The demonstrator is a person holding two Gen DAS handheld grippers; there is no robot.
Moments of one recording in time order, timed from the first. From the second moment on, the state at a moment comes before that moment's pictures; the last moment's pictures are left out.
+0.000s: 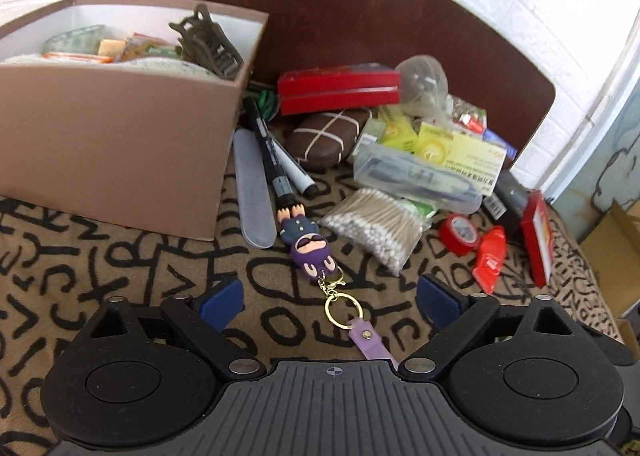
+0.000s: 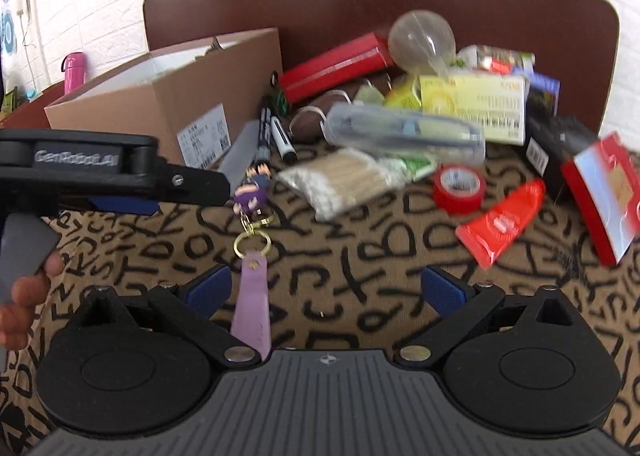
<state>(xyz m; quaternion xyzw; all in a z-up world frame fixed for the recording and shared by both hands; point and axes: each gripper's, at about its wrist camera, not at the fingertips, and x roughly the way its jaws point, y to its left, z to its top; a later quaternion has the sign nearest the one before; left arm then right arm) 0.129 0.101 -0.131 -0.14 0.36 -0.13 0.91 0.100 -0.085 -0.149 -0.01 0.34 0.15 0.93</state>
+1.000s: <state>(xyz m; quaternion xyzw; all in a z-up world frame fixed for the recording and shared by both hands) 0.176 0.096 -0.158 -0.13 0.38 -0.10 0.91 0.188 -0.057 -0.169 -0.05 0.35 0.18 0.92</state>
